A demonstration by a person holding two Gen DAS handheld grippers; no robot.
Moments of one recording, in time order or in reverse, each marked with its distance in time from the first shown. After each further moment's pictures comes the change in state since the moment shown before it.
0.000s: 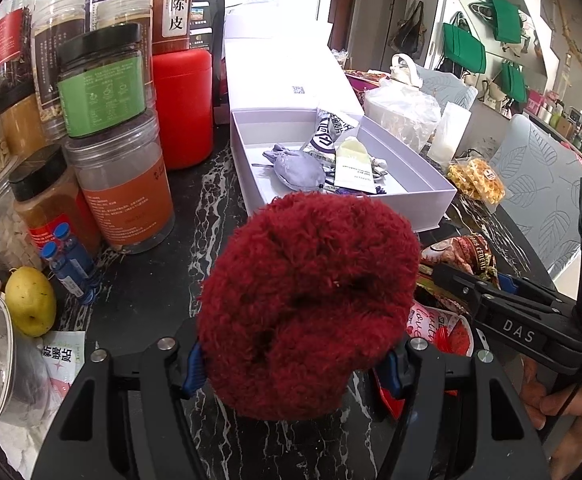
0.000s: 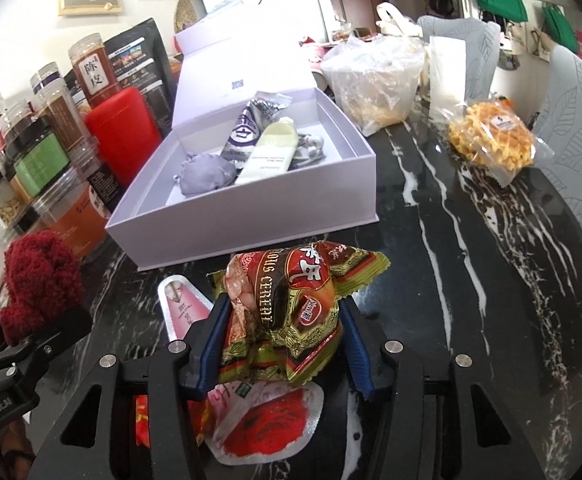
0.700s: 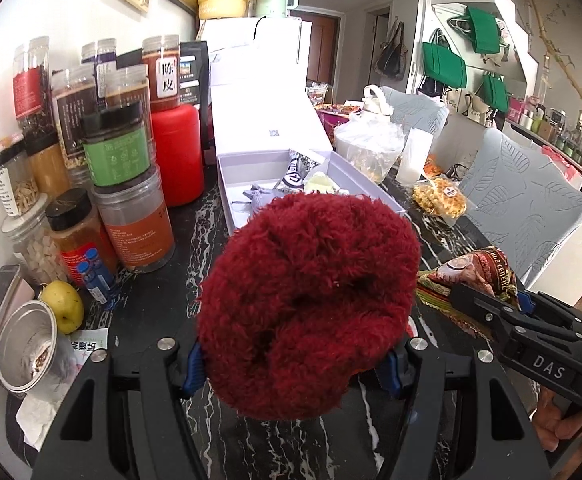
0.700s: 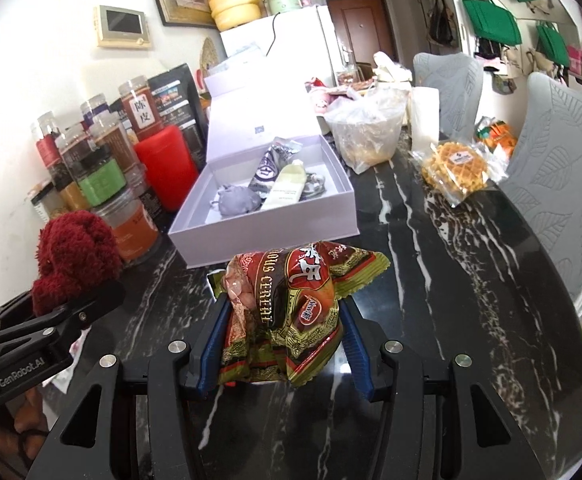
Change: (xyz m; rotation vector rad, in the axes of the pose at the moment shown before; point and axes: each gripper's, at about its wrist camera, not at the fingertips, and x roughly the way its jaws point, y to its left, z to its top) left arm -0.069 -0.029 -0.006 0.045 -0.109 -0.008; right arm -0.097 0.006 -0.022 -0.015 -0.117 0.036
